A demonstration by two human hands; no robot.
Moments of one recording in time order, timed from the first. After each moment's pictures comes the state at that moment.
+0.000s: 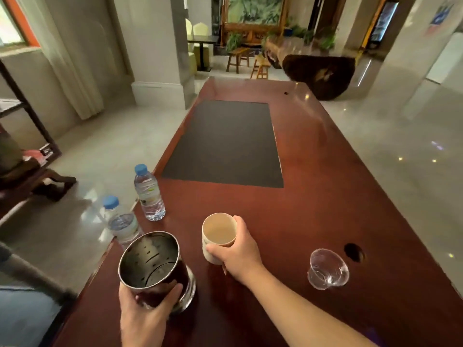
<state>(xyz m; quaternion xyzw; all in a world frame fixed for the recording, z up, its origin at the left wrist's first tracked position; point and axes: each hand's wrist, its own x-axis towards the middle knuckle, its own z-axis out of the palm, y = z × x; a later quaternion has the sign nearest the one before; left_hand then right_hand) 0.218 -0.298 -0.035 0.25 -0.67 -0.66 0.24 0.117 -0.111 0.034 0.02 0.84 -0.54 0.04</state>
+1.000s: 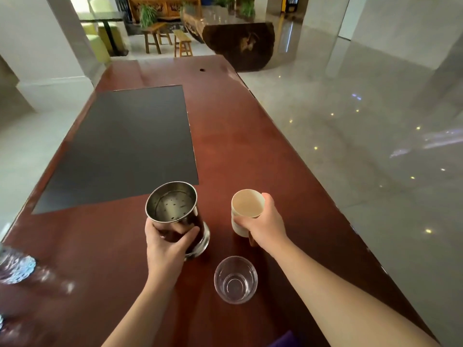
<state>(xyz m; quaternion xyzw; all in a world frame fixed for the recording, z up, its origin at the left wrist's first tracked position) 0.036 -0.044 -0.009 0.09 -0.77 -0.63 0.07 0.048 0.179 0.016 0.22 0.82 -0.52 -0.07</state>
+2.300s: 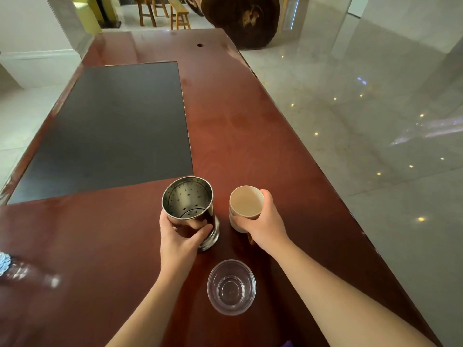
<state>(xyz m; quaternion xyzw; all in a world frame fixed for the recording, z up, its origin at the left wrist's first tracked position) 0.016 -0.006 -0.047 0.06 -0.78 -0.62 0.02 0.031 0.196 -0.024 0.20 0.84 -0.50 -0.04</state>
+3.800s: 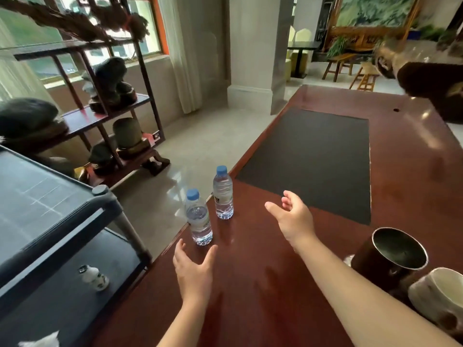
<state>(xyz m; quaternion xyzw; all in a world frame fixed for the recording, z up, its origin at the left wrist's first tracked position) 0.163 -0.308 -0.009 0.43 -0.69 -0.51 0.28 0.011 -0.144 0.078 -0.05 0.81 -0.58 0.05</state>
